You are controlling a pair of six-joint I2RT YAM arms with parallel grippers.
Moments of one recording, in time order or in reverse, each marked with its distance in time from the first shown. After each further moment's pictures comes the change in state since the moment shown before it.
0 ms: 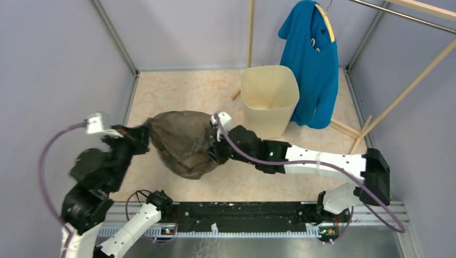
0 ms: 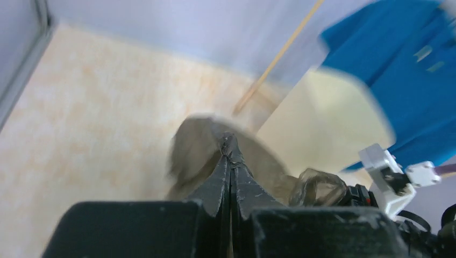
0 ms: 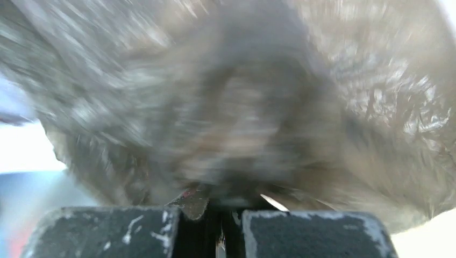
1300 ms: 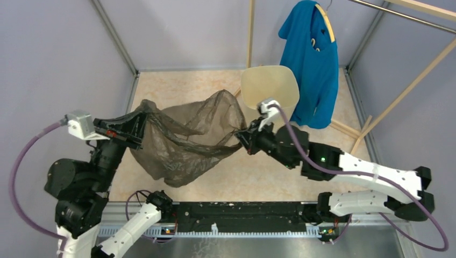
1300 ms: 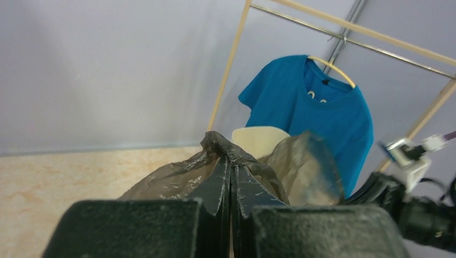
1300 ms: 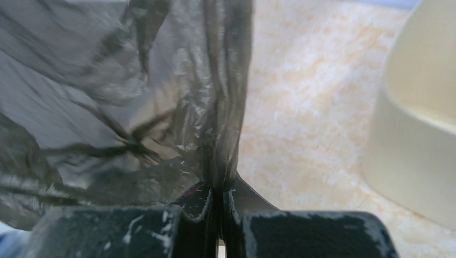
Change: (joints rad) left arm 0.000 0.038 0.216 0.313 0.245 0.220; right arm 0.048 -0.328 0.101 -0.142 0.290 -0.041
